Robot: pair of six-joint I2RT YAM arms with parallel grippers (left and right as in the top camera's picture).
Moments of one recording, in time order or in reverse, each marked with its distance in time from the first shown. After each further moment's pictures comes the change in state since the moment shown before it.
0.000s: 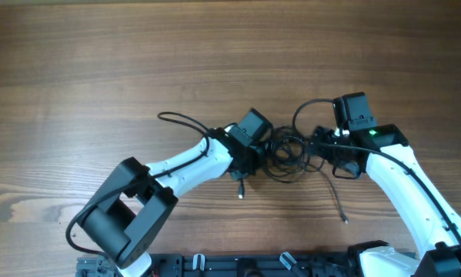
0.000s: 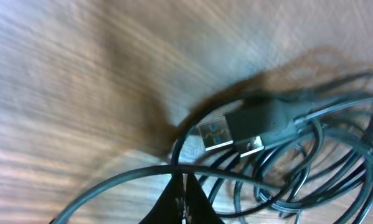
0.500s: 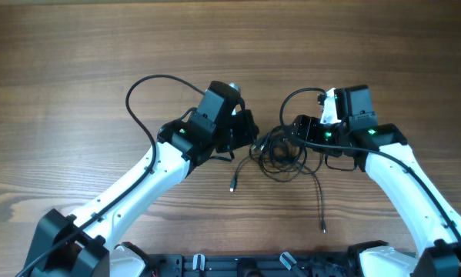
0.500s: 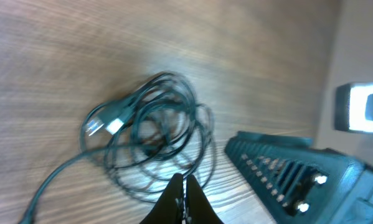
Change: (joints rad) left arm 0.128 -0.318 0.000 0.045 0.140 0.413; right arm 0.000 0.014 0.000 0.175 -0.279 -0.117
